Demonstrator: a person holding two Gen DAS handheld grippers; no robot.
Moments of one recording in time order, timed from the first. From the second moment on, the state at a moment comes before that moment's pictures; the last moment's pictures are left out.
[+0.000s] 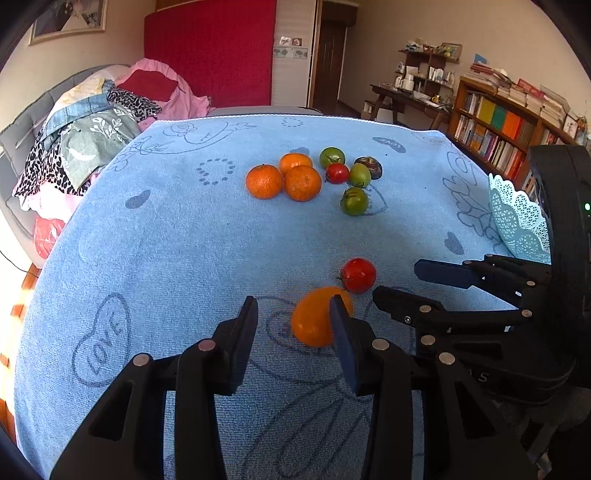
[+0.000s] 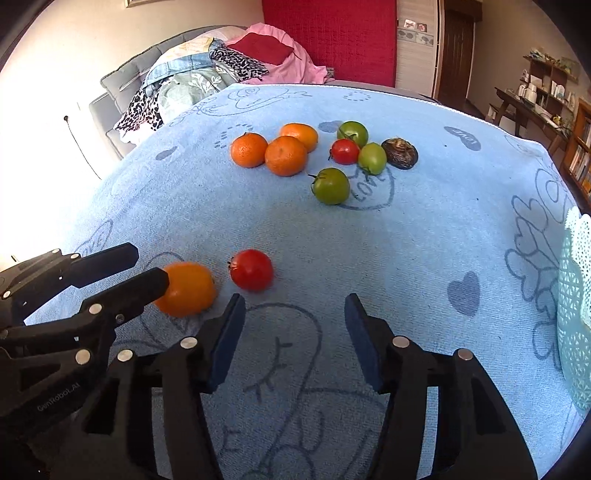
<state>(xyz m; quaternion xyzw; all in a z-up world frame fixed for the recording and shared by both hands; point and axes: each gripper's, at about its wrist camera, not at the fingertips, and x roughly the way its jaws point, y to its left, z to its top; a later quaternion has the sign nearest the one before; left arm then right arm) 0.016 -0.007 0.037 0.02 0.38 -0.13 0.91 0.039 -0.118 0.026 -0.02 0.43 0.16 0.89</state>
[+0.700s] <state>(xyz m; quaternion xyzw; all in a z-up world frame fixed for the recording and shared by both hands) 0.014 -0.015 0.034 0.02 0.40 -0.14 0.91 0.045 -0.137 0.037 0.04 0.42 0.18 0.89</state>
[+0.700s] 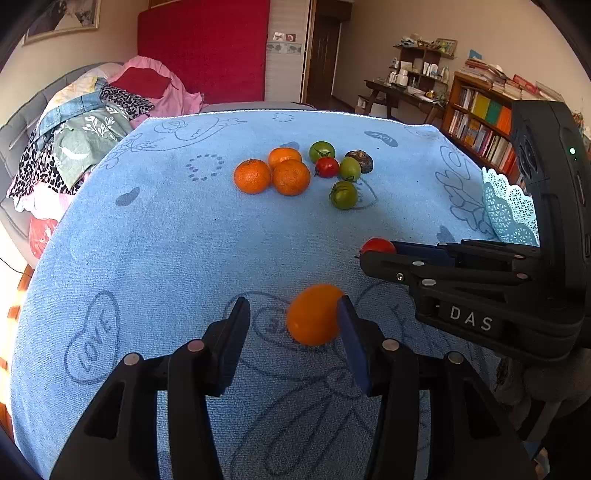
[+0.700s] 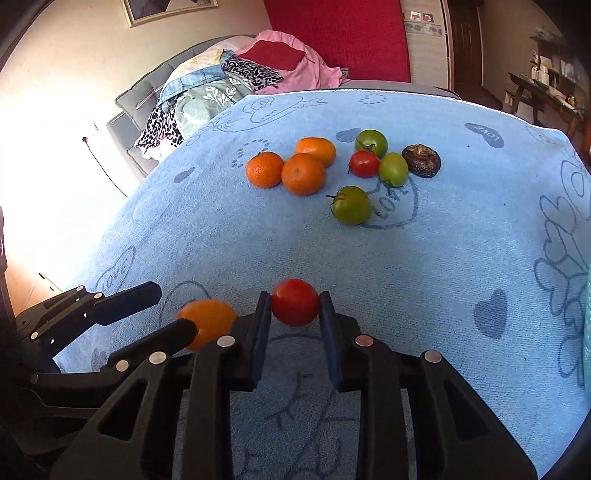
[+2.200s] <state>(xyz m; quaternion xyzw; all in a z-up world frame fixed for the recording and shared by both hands) 0.004 -0.144 0.084 0.08 0.35 -0.22 0.91 -0.066 -0.347 0.093 0.11 0.32 -0.04 0.94</state>
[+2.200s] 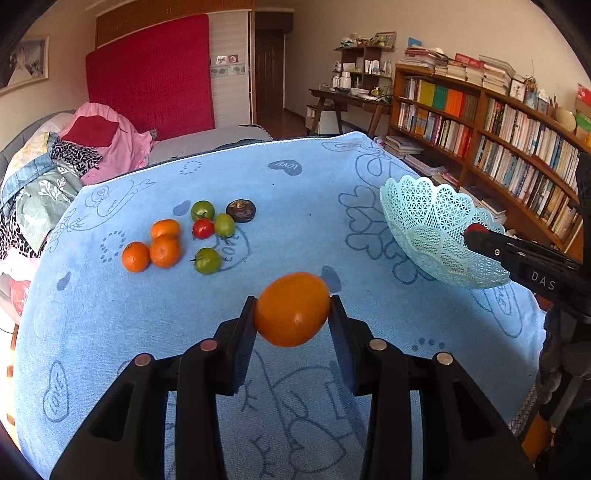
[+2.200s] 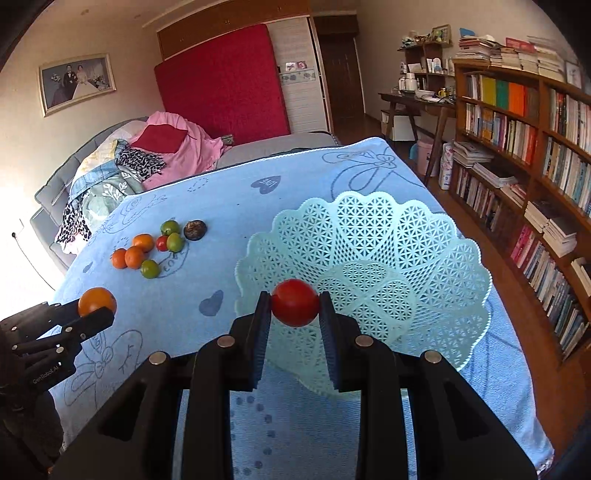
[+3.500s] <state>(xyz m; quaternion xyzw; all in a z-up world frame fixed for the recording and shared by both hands) 0.022 -0.288 0.090 0.11 0.34 -0.34 0.87 -0.088 -0.424 0.093 0.17 0.28 -0.13 0.93</state>
